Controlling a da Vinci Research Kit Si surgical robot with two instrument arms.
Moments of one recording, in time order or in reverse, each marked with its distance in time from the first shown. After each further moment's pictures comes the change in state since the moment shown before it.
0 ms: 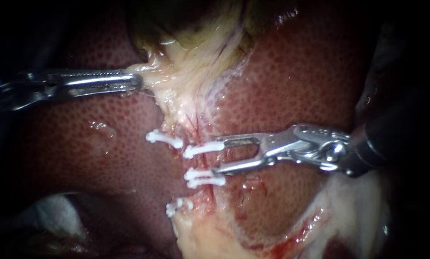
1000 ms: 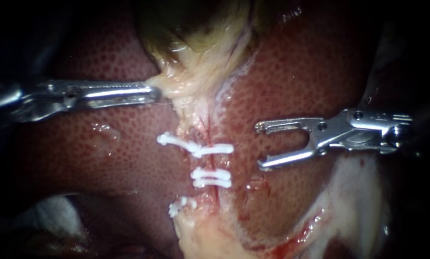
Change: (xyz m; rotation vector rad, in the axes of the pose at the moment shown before) right arm 0.005 -0.003 -0.008 0.035 -0.003 -0.135; left arm -0.002 0.002 0.006 -0.024 -0.006 0.022
